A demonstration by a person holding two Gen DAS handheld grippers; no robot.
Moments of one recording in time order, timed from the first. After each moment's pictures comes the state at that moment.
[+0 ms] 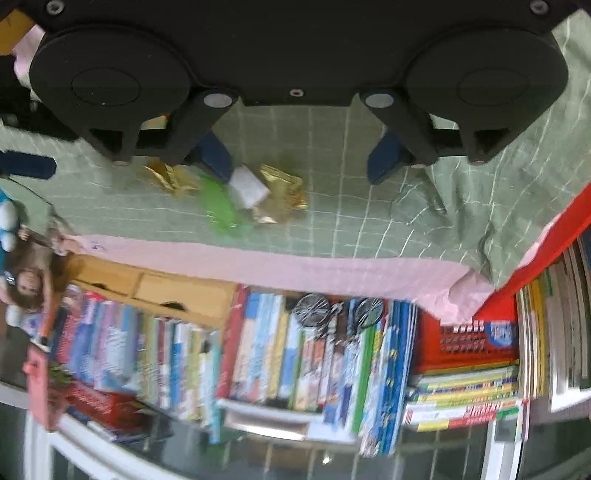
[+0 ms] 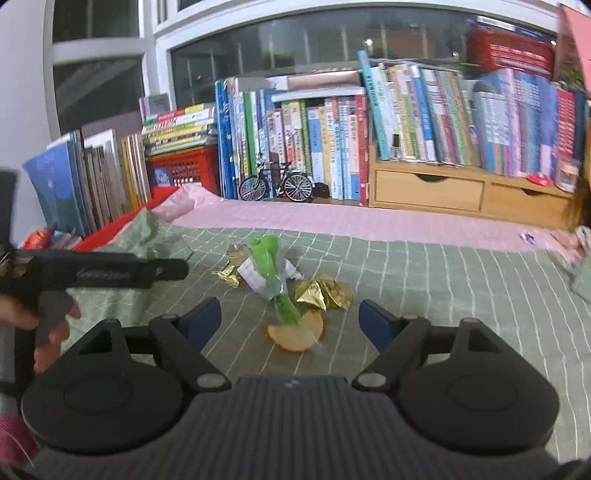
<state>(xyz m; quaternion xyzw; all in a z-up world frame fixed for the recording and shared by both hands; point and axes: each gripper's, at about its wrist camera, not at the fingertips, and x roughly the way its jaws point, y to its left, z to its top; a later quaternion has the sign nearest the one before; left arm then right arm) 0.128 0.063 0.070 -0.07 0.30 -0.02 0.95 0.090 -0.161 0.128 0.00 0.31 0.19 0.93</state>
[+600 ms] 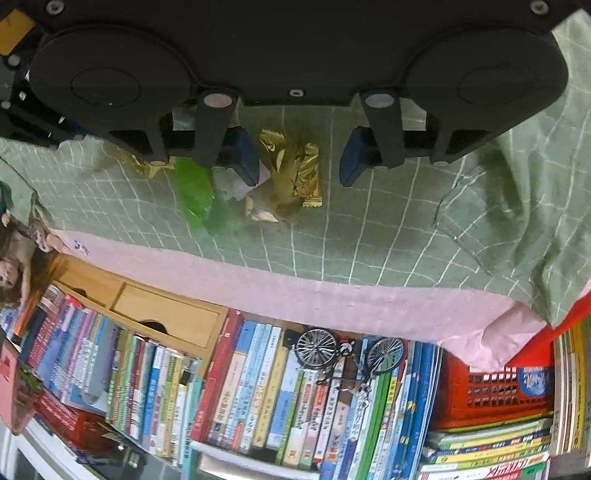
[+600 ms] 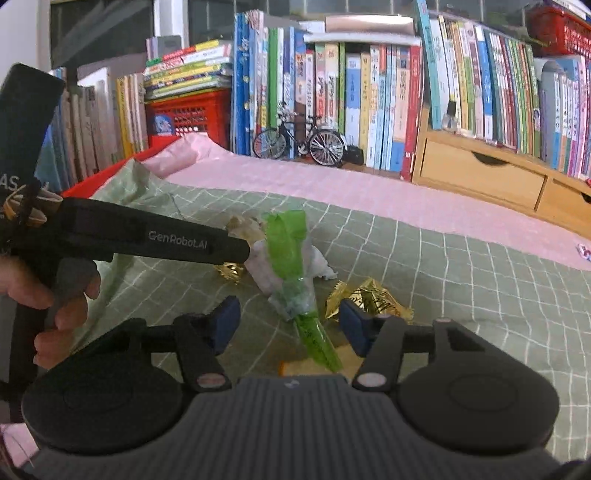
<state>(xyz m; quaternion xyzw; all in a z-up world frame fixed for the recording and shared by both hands) 0.210 0.056 0.026 -0.11 0.35 -0.03 0.93 0.165 -0.105 0.072 -0.04 0.37 0.21 0.91</state>
